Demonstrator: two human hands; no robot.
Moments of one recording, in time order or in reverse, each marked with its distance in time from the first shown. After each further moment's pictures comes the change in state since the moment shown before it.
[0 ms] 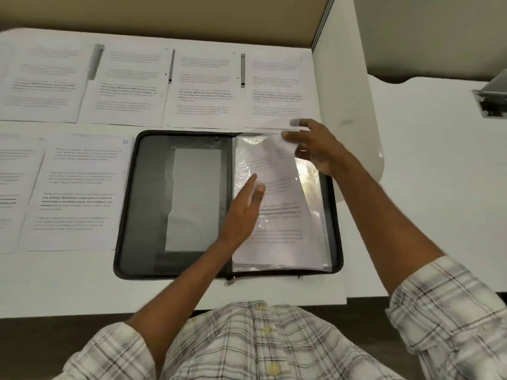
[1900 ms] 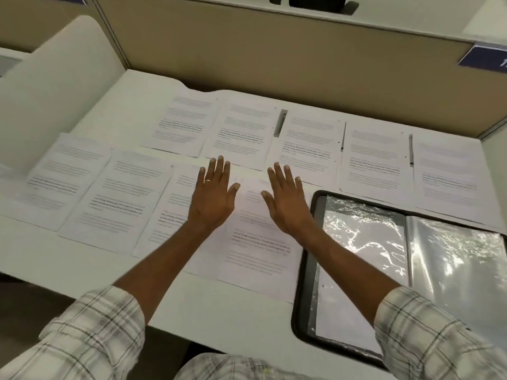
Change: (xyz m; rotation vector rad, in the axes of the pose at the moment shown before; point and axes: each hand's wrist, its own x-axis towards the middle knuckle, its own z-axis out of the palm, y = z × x) left_hand 0.006 -0.065 -0.509 1.235 0.518 0.076; right_hand 0.081 0.059 0.478 -1.287 -0.053 -0.729
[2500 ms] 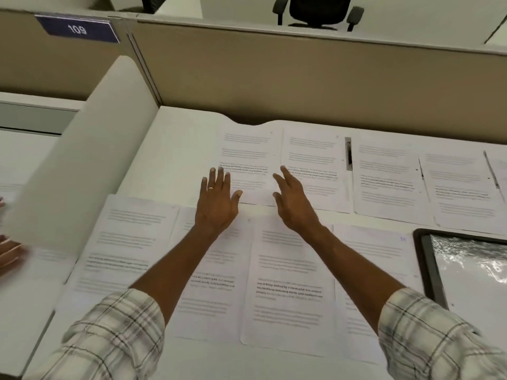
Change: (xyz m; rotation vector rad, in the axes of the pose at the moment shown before) left_hand 0.143 -0.268 -0.016 -0.071 -0.145 0.049; right_hand 0.216 -0.180 0.077 0.163 0.107 0.158
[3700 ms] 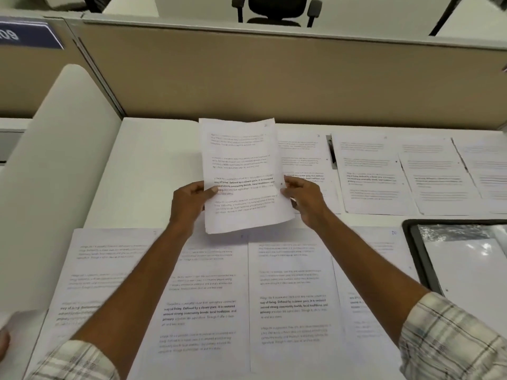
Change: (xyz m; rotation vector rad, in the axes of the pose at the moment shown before) left_hand 0.050 -0.031 -0.026 -1.369 -0.071 -0.390; right_hand 0.038 0.027 -0.025 1.086 0.124 0.762
